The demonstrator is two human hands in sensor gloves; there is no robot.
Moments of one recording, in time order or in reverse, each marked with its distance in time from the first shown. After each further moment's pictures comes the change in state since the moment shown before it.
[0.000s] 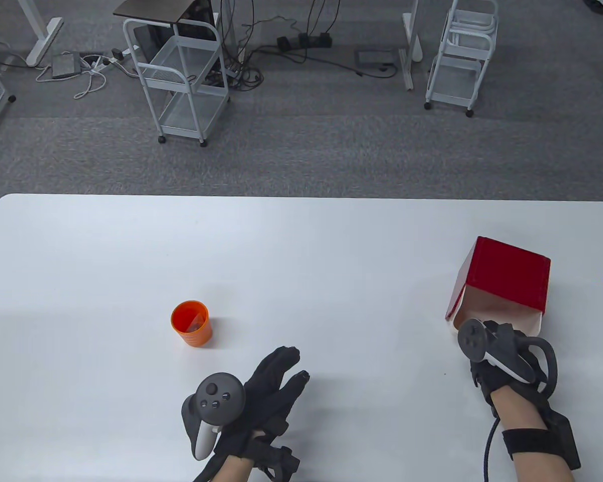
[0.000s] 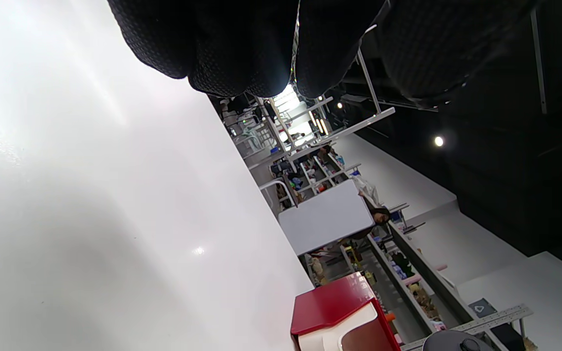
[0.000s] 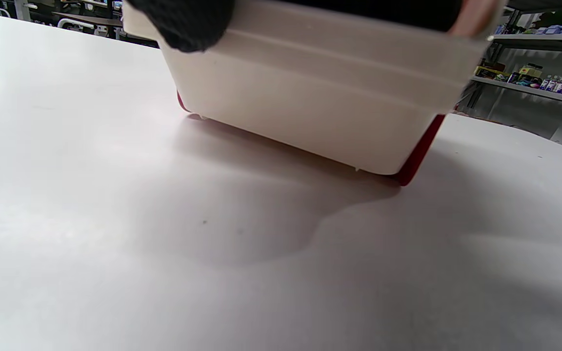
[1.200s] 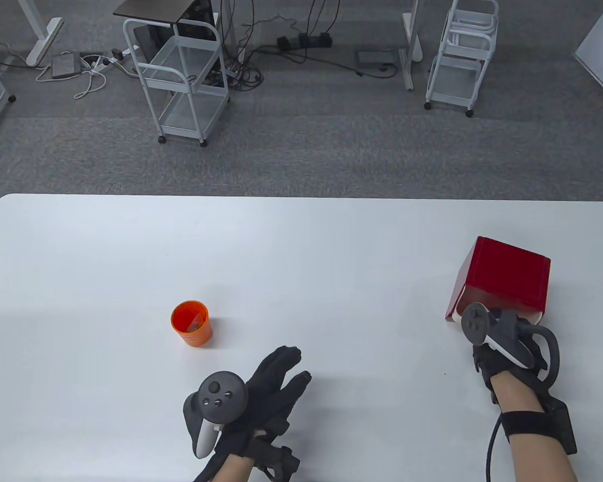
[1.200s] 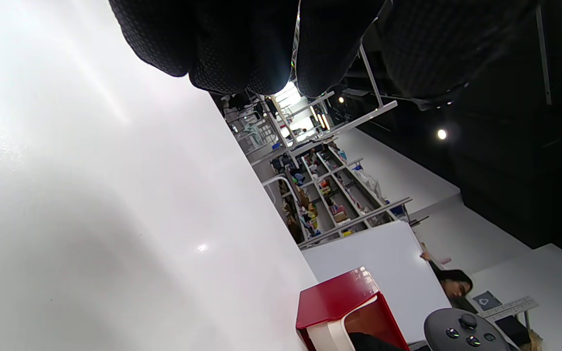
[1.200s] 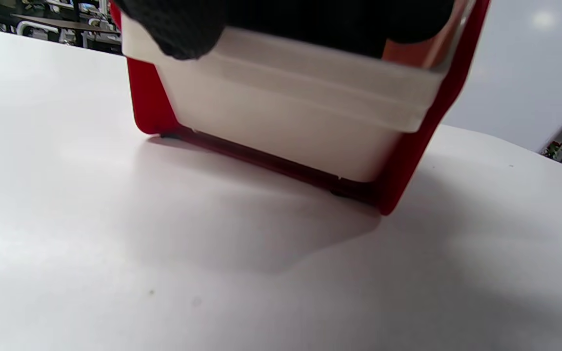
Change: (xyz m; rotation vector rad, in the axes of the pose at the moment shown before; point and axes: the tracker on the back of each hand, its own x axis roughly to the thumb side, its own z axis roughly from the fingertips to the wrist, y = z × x) left_hand 0.000 -0.001 -0.002 -0.015 0.004 -0.016; right_hand -0.006 -0.017 -0.010 -0.018 0.067 -0.001
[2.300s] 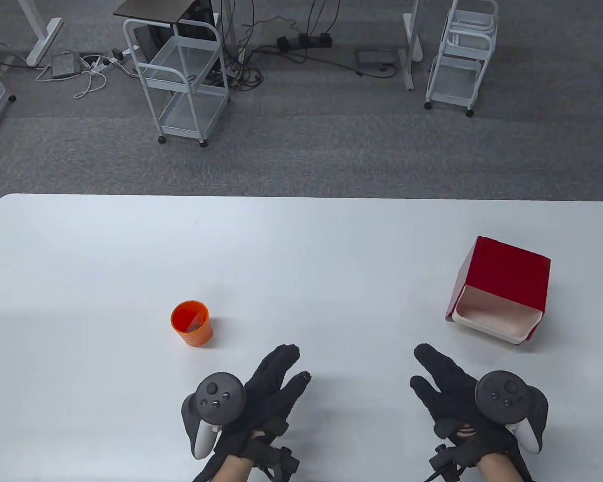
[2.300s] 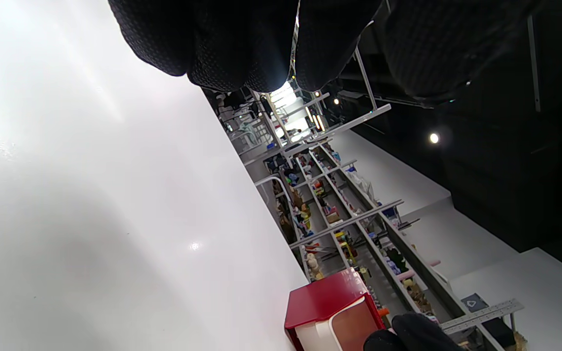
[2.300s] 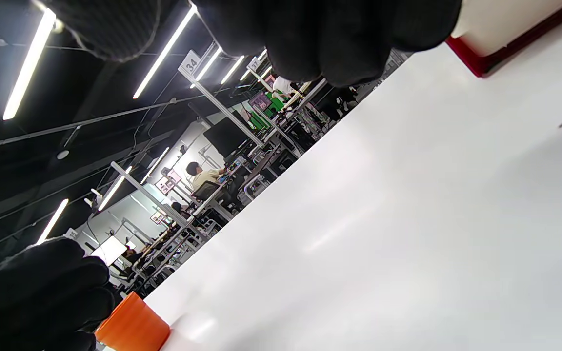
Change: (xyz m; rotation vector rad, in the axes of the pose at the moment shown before) left_hand -0.001 0.001 0.001 0.001 -0.017 0.025; right_hand 0.034 -0.012 0.118 -0.033 -0.300 -1.021
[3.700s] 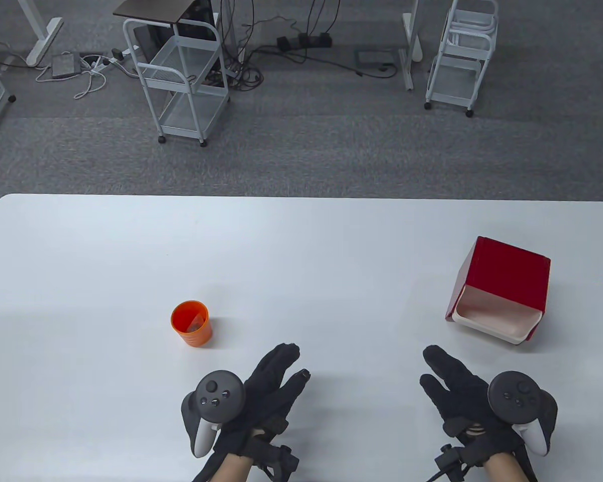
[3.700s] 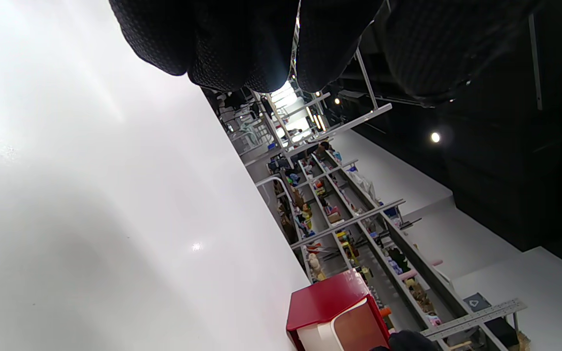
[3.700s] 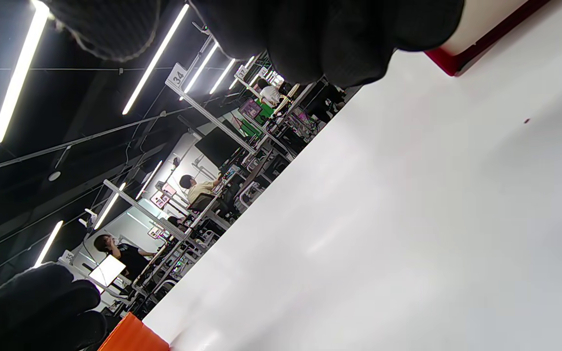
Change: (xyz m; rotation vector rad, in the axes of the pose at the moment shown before) left_hand 0.000 0.001 -0.002 -0.002 0.003 -0.008; right_hand -0.015 -0.006 0.001 -0.017 0.031 -0.044
